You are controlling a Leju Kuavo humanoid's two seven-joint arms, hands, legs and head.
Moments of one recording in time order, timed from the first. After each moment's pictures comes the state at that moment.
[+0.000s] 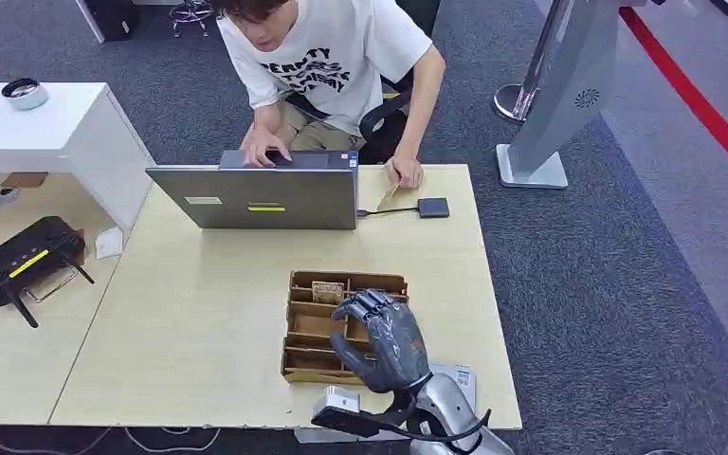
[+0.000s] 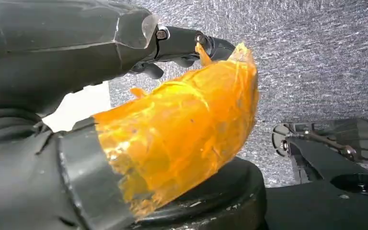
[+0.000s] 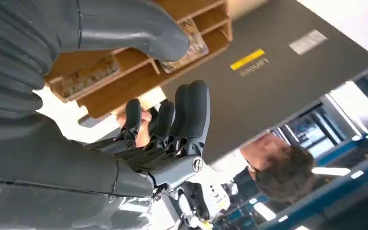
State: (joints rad) left arm -0.08 -0.21 0.88 -0.17 -1.07 0.07 0.20; right arm -0.19 0.01 0.80 -1.35 0.81 -0.55 -0.15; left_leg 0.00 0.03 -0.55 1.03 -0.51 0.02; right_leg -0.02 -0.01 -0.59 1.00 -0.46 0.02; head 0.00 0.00
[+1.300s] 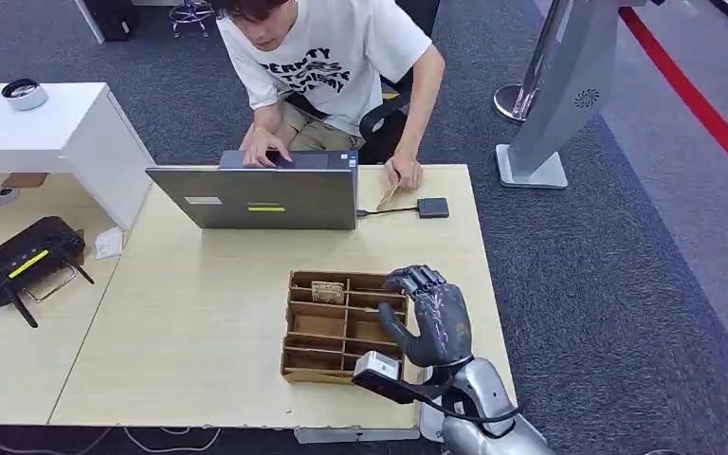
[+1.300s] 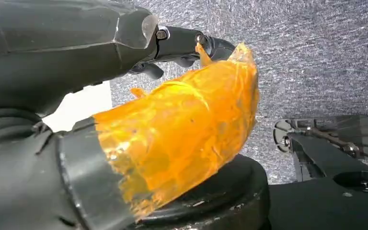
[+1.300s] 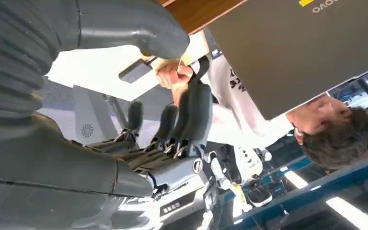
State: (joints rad) left arm -0.08 -0.21 0.90 -0.17 -1.07 0.05 0.20; right arm -0.17 -0.06 0.66 -1.38 0.87 -0.58 -0.10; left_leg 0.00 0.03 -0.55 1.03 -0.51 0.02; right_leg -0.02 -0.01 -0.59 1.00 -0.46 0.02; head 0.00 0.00
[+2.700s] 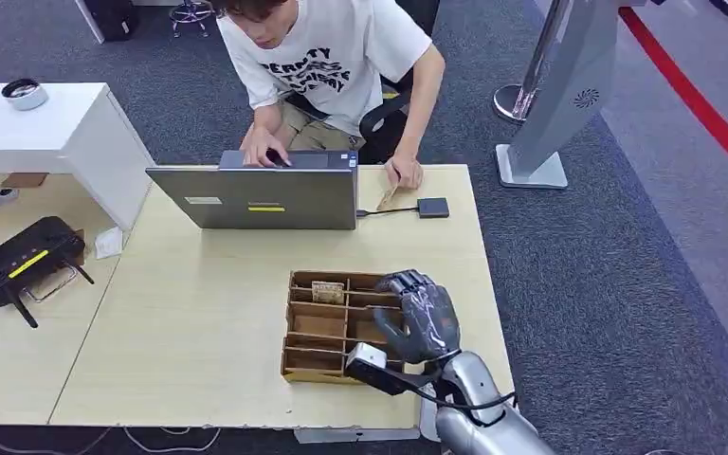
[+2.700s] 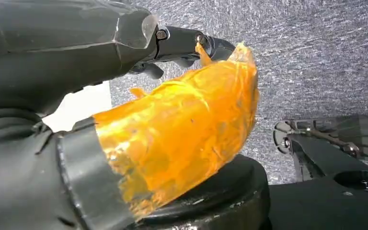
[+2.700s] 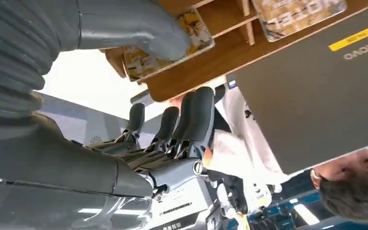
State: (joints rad) left arm -0.08 -0.21 0.90 -0.17 -1.08 0.06 0.20; right arm -0.24 -0.03 0.69 -1.22 0.86 -0.55 -0.08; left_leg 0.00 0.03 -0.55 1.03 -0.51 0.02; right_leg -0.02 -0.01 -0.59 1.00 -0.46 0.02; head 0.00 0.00
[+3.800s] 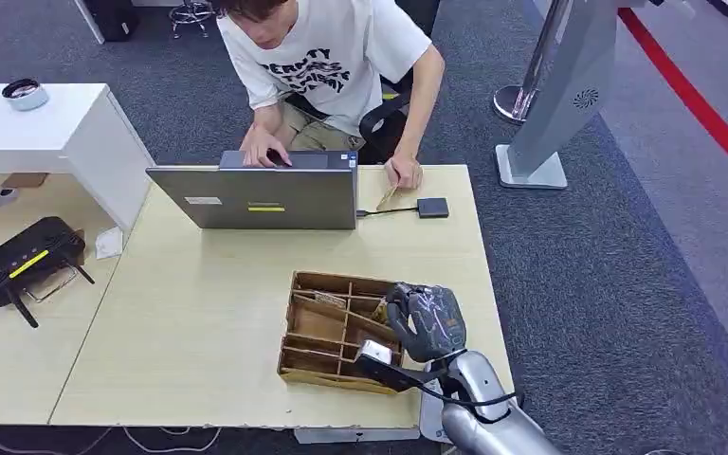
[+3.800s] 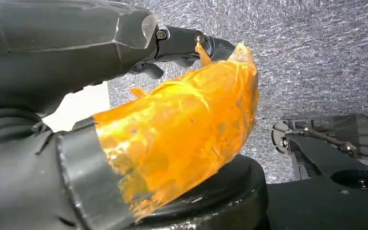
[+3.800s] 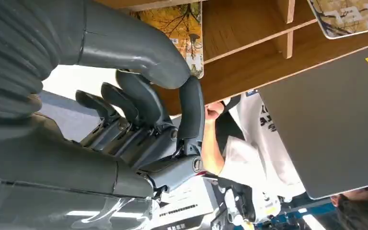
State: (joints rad) left arm -0.08 -0.21 0.90 -0.17 -1.08 0.05 0.19; right arm -0.24 -0.03 0.66 -1.15 0.88 -0.52 -0.07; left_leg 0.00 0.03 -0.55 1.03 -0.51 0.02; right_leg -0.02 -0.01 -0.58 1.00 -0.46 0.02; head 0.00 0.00
